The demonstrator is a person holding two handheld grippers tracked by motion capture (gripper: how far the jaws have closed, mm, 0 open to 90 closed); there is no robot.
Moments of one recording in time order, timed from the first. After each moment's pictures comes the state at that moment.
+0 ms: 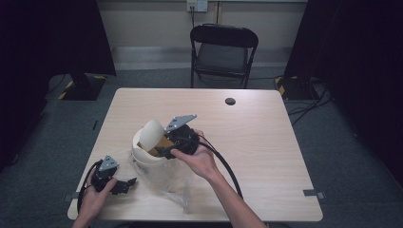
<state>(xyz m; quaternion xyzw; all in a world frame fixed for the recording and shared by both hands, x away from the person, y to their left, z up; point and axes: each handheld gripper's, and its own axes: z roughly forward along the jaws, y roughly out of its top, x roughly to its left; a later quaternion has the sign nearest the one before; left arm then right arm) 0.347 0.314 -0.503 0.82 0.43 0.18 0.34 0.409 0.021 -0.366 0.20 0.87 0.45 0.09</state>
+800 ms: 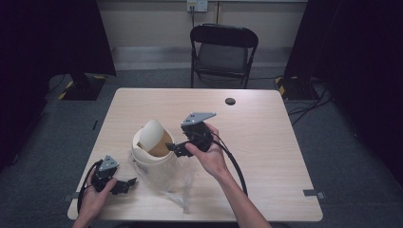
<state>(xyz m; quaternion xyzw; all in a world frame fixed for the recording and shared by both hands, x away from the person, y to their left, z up) 0.347 0.314 -0.503 0.82 0.43 0.18 0.34 0.415 -0.017 -0.365 0.26 0.83 0.48 0.10</state>
